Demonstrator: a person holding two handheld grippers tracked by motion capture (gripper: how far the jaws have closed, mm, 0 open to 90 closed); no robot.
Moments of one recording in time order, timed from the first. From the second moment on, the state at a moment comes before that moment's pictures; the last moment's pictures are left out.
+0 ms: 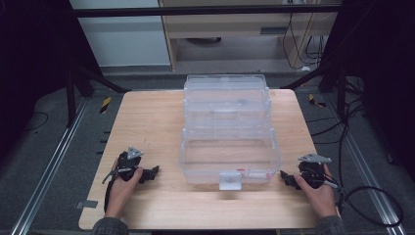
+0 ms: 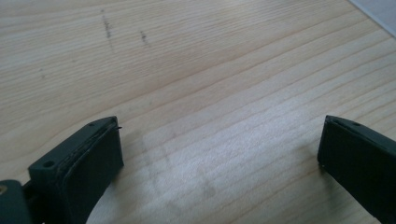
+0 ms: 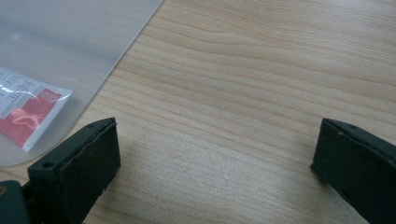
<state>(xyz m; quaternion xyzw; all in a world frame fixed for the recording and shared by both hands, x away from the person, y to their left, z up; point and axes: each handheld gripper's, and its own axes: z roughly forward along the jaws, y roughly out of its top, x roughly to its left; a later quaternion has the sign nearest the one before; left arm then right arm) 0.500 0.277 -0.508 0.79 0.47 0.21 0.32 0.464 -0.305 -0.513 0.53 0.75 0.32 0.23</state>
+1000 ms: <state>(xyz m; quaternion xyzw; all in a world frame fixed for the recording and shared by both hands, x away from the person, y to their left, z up) 0.467 0.211 -0.393 0.89 0.25 0.20 0.34 0.486 -0.281 -0.339 0.32 0.87 0.18 0.32</state>
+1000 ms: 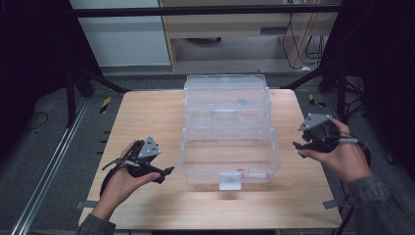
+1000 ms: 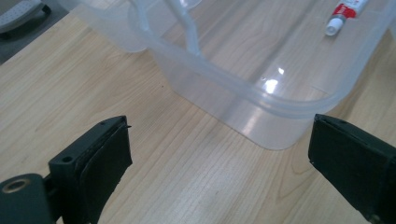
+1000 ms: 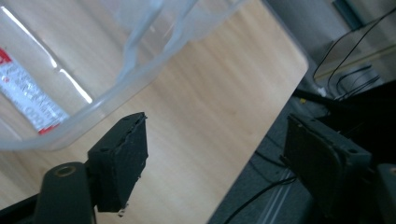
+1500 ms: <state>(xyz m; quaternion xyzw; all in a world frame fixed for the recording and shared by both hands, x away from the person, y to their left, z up) 0.465 0.173 -0.363 0.90 0.19 0.17 0.34 0.555 -0.247 -0.278 0.22 0.92 0.17 0.29</state>
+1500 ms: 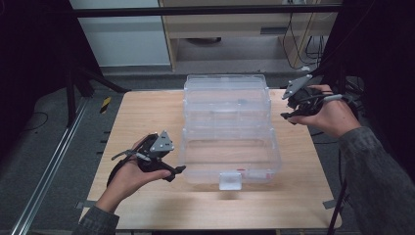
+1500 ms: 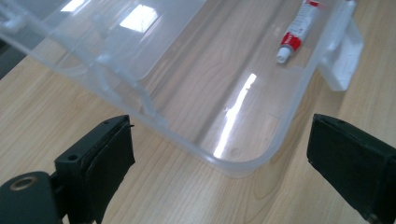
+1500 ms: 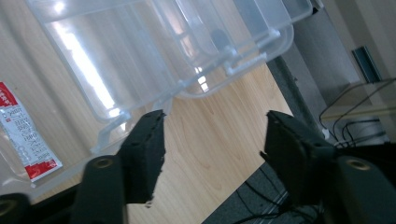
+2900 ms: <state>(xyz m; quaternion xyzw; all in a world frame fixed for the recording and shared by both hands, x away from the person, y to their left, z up) 0.480 0.103 -0.386 0.97 0.05 0.09 0.22 0.624 -0.158 -0.291 0.05 0.98 0.08 0.16</state>
